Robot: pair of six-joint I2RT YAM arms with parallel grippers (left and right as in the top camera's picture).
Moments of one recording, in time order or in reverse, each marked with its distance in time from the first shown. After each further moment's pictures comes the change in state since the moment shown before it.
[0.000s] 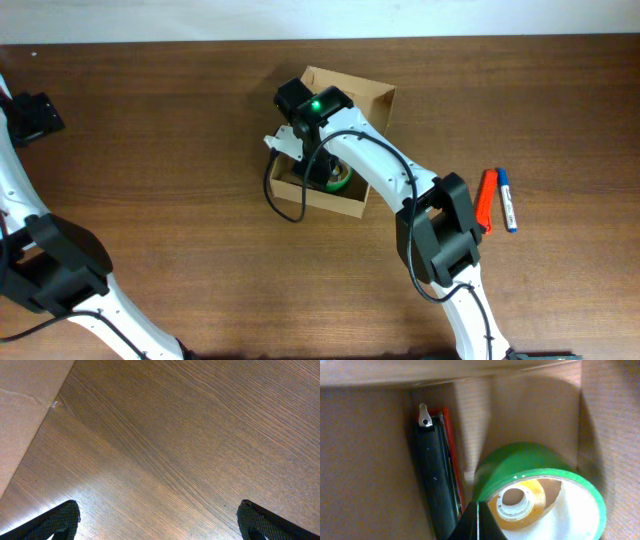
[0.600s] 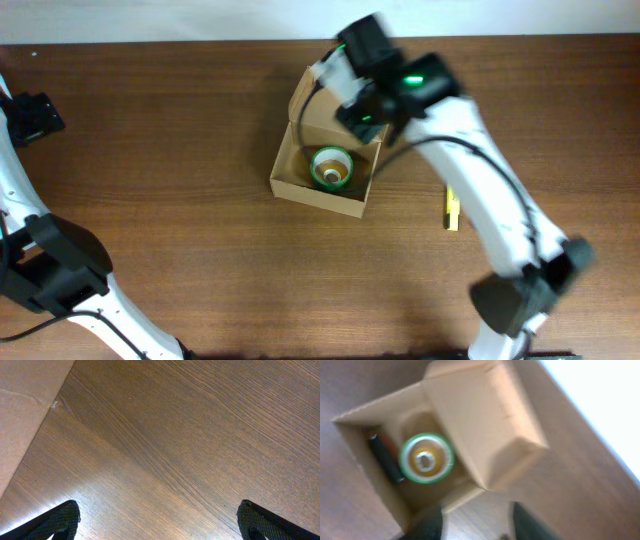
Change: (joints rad) left arm 0.000 0.000 0.000 0.000 0.000 0.000; right arm -0.145 -0.463 0.006 0.003 0.149 0.127
